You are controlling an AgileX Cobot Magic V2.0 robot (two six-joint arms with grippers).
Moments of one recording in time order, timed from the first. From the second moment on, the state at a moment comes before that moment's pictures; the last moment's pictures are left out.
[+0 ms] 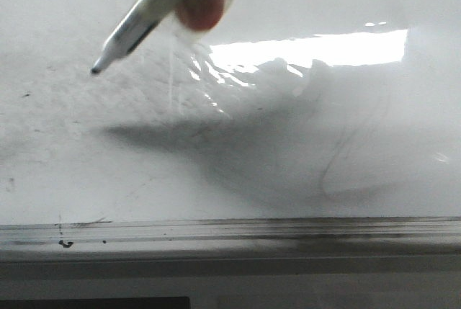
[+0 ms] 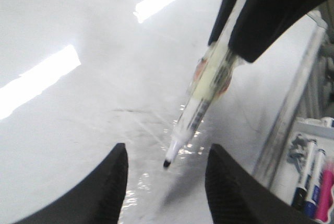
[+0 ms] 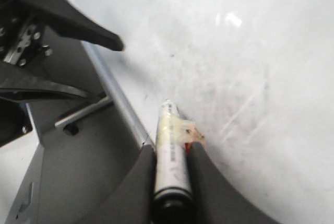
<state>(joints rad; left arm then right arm) -0.85 0.58 -0.23 0.32 -0.24 -0.01 0.89 1.02 -0.85 0.21 0.39 -0.15</state>
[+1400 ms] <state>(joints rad) -0.72 0.41 -0.23 0.22 -0.15 -0.01 0.66 1.12 -1.10 0.15 0.65 -0.07</state>
